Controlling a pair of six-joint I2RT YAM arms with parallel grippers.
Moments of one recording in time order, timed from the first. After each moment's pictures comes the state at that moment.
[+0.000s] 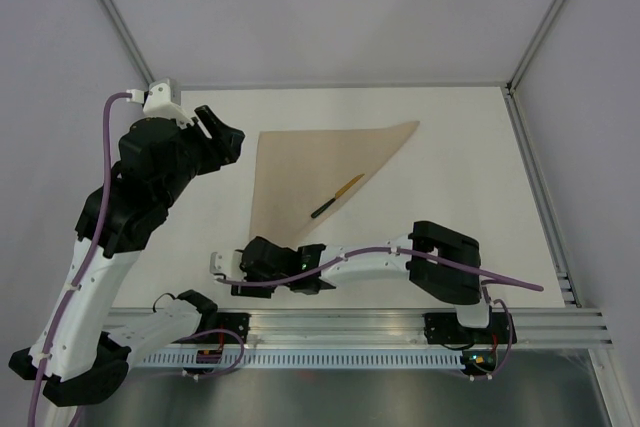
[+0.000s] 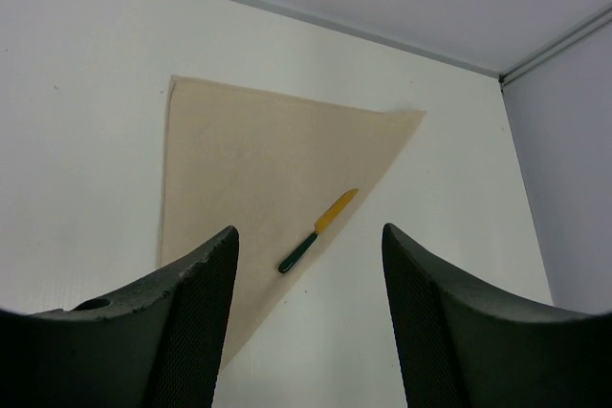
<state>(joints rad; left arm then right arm) -0.51 0.97 1.49 -0.84 -0.28 -0.56 1.37 1.96 1.31 -0.03 0.01 -0.25</state>
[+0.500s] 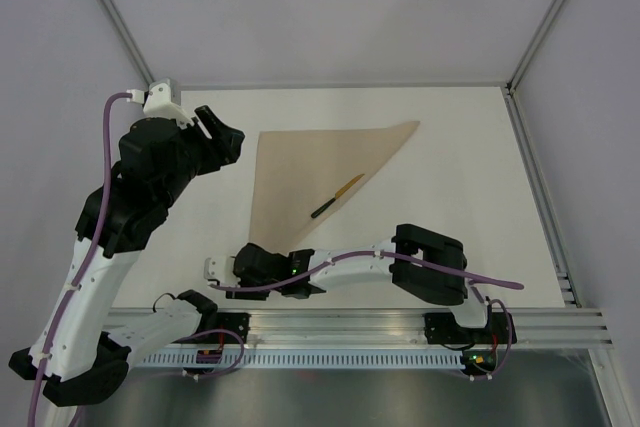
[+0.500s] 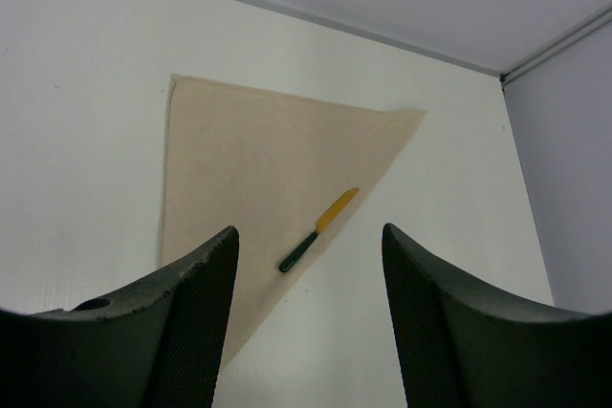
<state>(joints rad) -0.51 0.97 1.49 -0.84 -0.28 -0.56 1.40 2.04 1.36 -0.02 0.04 -0.25</state>
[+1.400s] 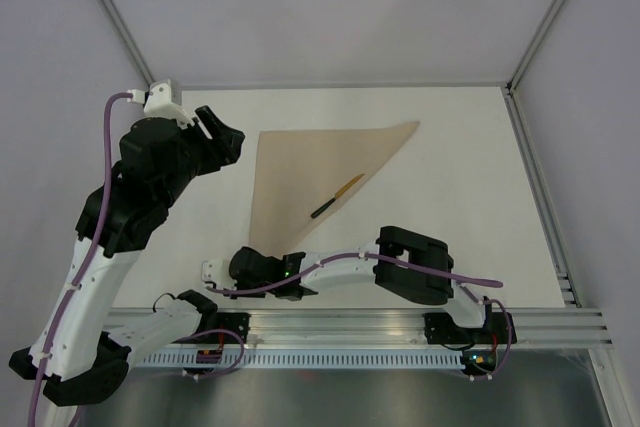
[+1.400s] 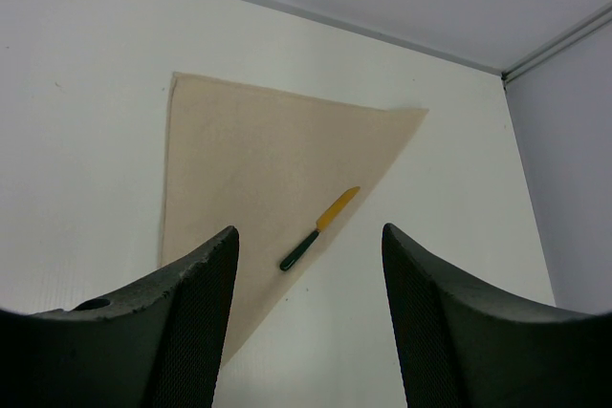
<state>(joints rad) -0.51 0.97 1.49 -0.84 -0.28 -0.56 1.40 2.14 1.41 0.00 0.07 -0.26</state>
